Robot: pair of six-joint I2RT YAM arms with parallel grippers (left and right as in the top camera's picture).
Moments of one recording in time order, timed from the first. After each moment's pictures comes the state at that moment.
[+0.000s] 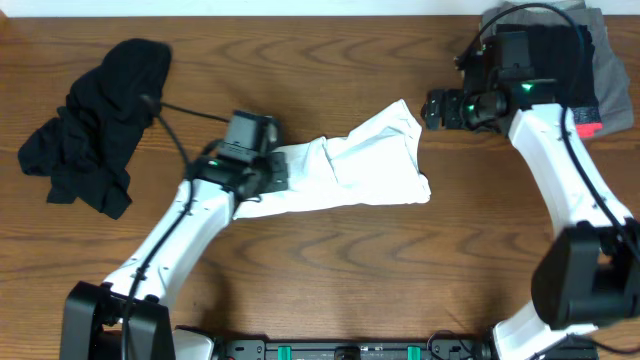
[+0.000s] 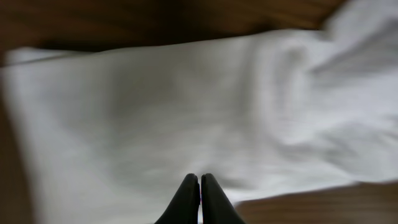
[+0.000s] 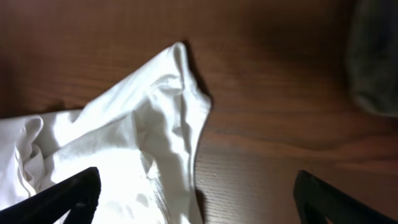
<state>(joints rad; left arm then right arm) -0.28 1.50 0.97 -0.58 0.10 -0.40 0.08 1.80 1.44 -0.76 -0.21 0.14</state>
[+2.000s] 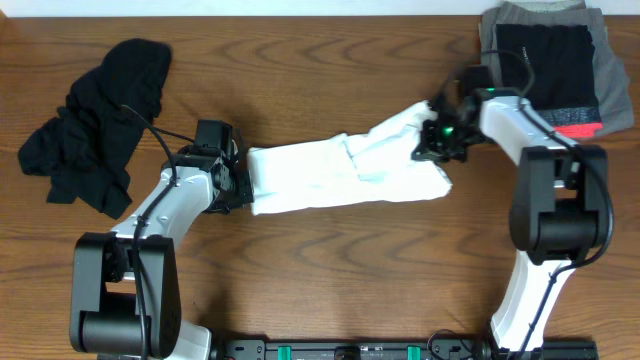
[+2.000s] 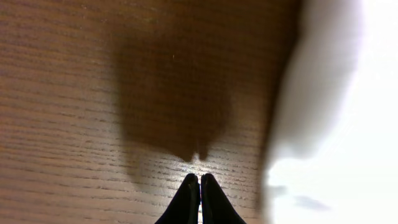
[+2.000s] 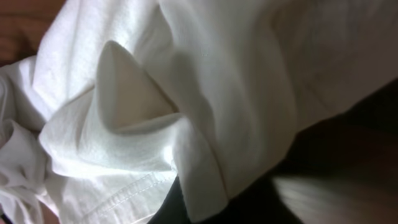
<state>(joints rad) -0.09 1.67 0.90 -0.60 0.05 -0.27 0.02 2.14 1.46 -0.83 -0.49 0.14</state>
